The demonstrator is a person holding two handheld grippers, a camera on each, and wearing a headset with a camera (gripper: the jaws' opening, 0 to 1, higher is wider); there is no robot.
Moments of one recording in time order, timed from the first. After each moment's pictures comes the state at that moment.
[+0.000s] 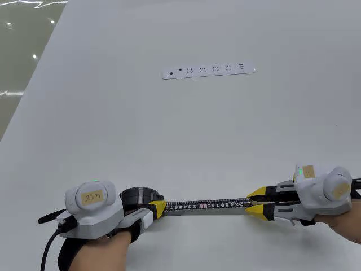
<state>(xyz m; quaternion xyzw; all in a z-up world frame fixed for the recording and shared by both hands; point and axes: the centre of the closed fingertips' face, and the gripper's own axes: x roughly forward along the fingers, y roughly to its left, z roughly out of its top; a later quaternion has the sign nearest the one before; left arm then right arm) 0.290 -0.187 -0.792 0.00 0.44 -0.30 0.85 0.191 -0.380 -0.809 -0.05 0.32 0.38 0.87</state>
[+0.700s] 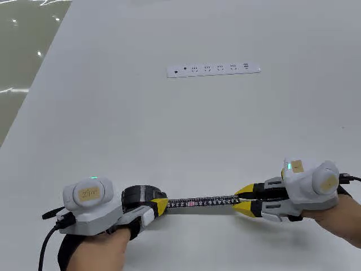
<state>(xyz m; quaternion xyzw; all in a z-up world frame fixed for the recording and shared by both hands) 0.290 -0.185 -0.791 -0.02 0.44 -0.31 0.84 0.208 -0.345 -0.800 -0.04 0.30 0.41 0.86</state>
